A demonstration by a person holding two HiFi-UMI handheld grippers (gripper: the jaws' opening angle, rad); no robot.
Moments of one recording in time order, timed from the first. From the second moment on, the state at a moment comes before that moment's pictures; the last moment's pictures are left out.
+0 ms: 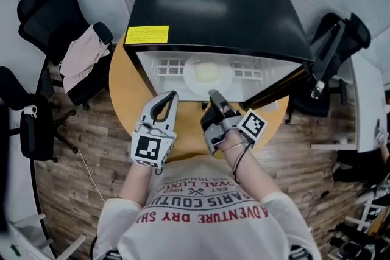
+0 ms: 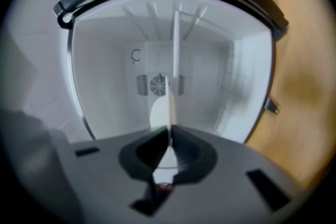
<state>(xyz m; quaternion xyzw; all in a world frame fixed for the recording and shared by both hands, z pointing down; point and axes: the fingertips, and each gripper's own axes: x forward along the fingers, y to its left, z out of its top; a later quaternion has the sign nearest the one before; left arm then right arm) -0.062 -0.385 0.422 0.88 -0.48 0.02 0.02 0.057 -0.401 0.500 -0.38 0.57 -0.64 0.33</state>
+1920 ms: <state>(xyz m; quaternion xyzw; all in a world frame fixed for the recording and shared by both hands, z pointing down) -0.063 -0.375 0.440 0.88 -0.48 0.04 0.03 0.056 -0.402 0.507 -0.40 0.66 -0.57 0.28</state>
